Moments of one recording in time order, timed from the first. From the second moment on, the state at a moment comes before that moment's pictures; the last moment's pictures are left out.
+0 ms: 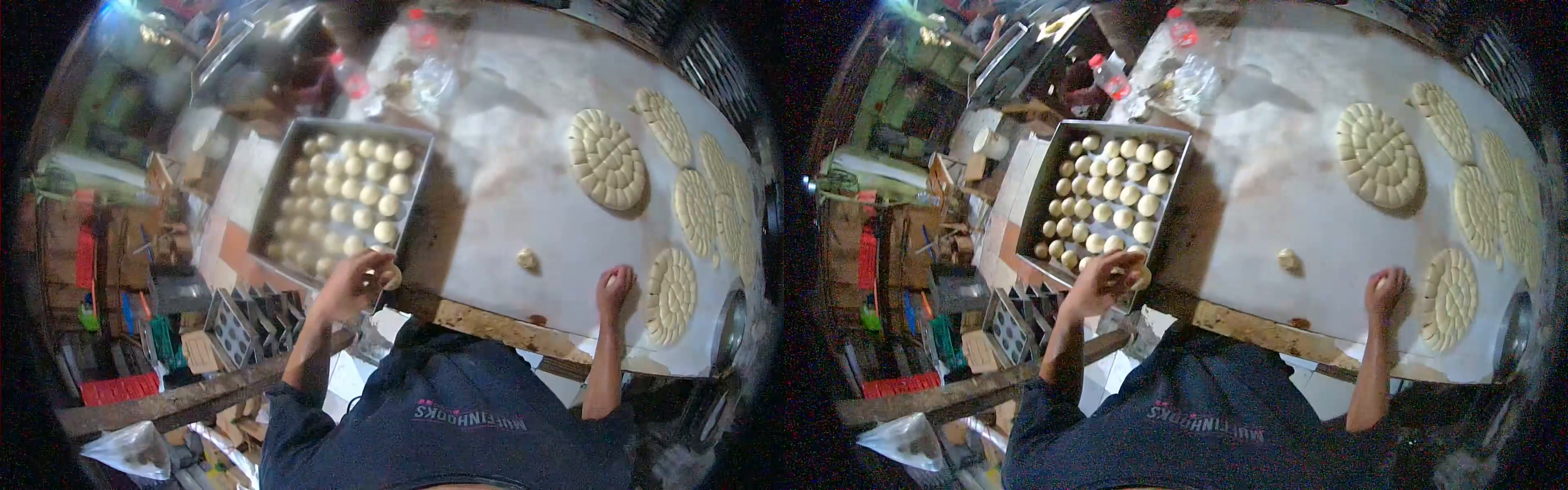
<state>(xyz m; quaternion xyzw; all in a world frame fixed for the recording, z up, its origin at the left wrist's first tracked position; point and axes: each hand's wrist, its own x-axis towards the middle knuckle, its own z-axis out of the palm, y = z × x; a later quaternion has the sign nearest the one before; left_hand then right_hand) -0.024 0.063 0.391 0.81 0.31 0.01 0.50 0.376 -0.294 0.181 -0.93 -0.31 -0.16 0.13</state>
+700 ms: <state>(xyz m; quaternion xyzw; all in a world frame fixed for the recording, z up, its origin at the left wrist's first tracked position) -0.097 0.187 0.291 0.89 0.30 0.16 0.32 0.178 -0.091 0.346 -0.83 -0.37 0.25 0.33</state>
